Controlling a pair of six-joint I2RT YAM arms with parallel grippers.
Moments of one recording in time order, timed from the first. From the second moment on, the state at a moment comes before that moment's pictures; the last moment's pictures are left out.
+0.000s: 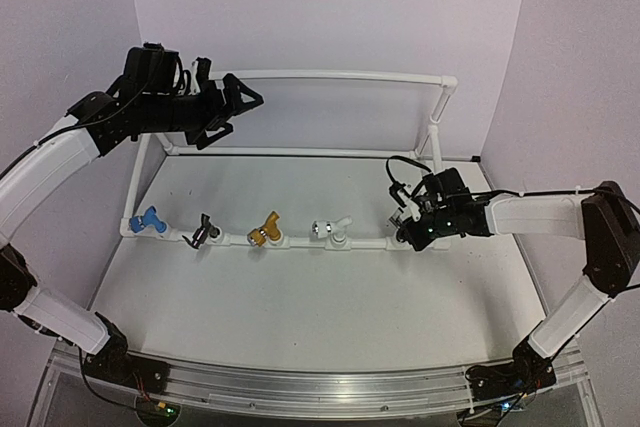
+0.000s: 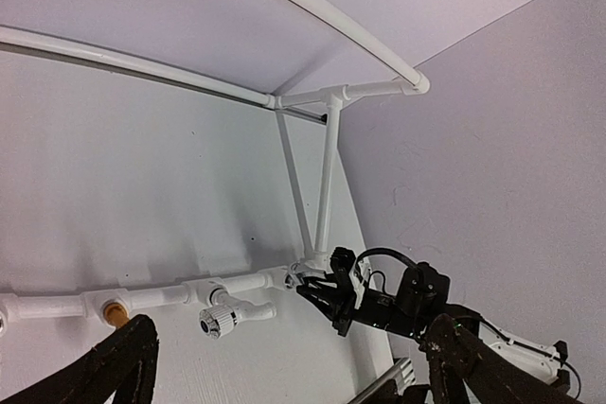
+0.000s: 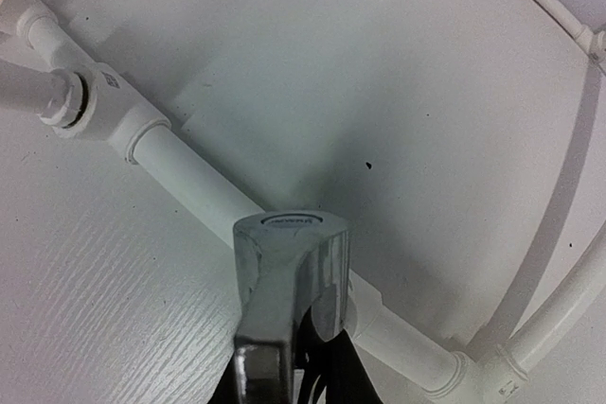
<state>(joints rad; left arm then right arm) -0.62 1.37 1.55 -0.55 0.19 -0.80 0.53 1.59 0.91 -0.18 -0.01 -0.16</state>
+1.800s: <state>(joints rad) -0.62 1.37 1.55 -0.55 0.15 -0.84 0.56 1.47 0.92 -0.32 0.12 0.34</state>
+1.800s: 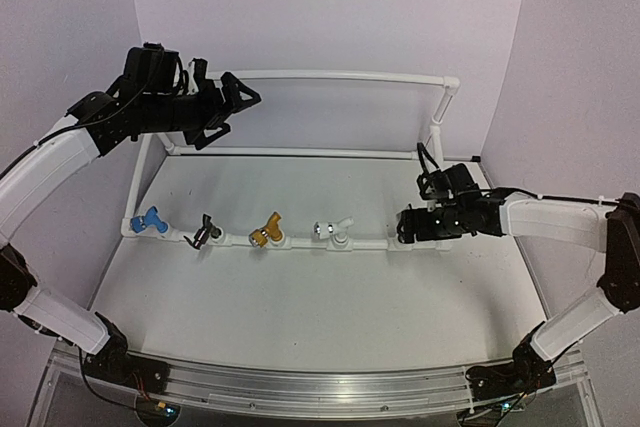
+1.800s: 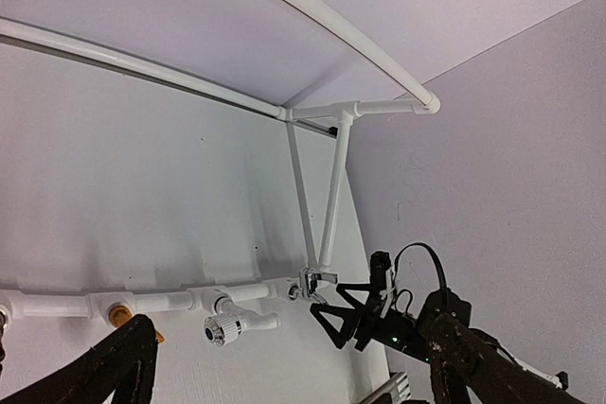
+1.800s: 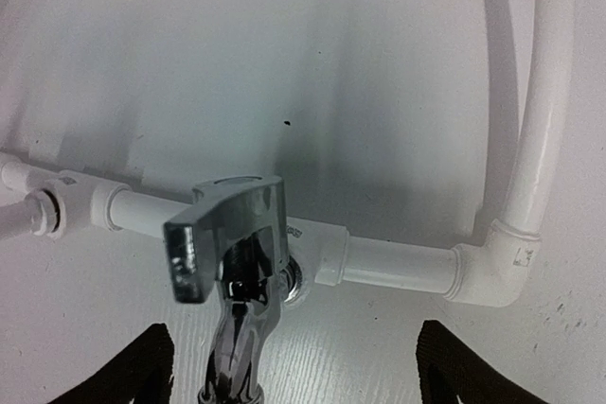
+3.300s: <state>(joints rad) -0.62 1.30 1.52 -0.58 0.31 -0.79 0.56 1.70 1.46 -0.92 0.09 -1.93</state>
